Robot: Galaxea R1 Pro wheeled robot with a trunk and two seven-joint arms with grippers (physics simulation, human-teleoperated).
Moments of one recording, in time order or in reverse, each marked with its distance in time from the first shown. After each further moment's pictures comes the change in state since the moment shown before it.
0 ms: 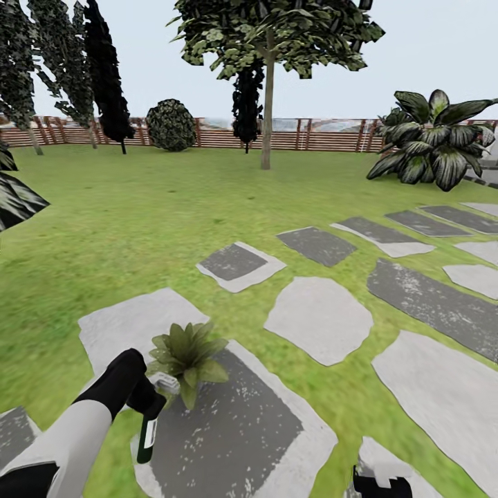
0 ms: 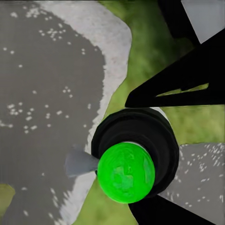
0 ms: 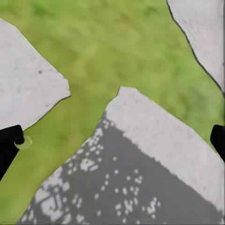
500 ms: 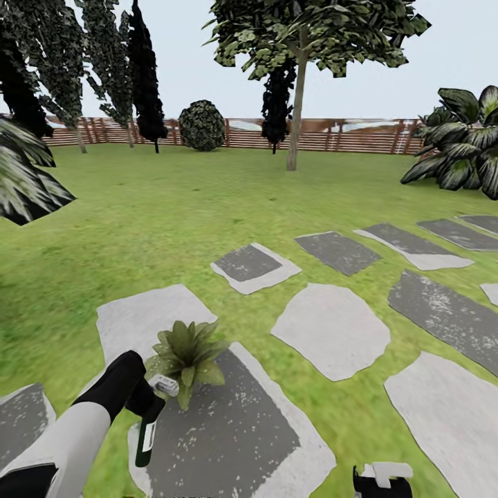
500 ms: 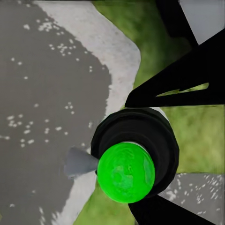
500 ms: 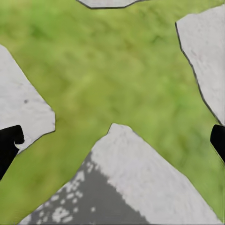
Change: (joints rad) left arm 0.006 0.004 0.002 0.008 0.000 -0.002 0.001; right arm 0.000 0.000 0.001 0.000 0.000 0.000 0.000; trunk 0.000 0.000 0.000
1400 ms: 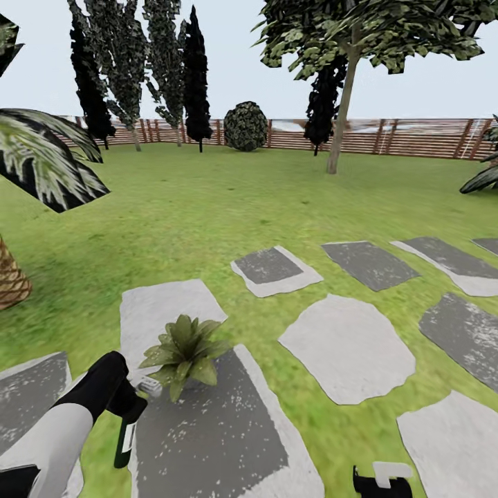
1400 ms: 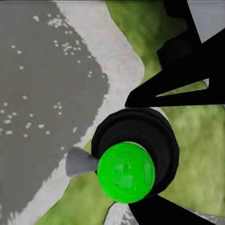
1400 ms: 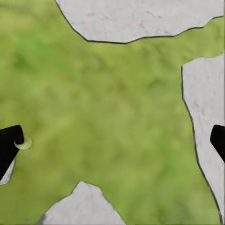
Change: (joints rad) left arm 0.004 0.074 0.005 -0.001 0.012 0.000 0.023; right arm 0.000 0.000 0.000 0.001 0.000 0.000 0.001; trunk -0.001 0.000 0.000
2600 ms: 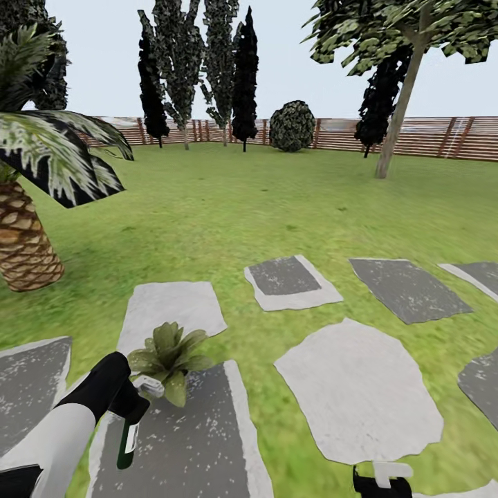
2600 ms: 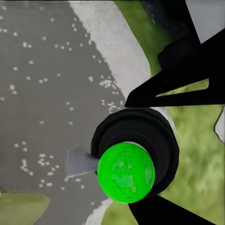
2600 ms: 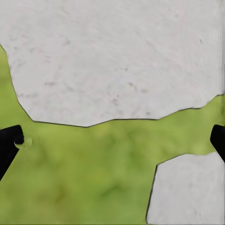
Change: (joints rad) left arm 0.000 -0.010 0.001 0.006 0.001 -0.001 -0.001; right arm 0.000 0.000 0.000 -0.001 0.000 0.000 0.000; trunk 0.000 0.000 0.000
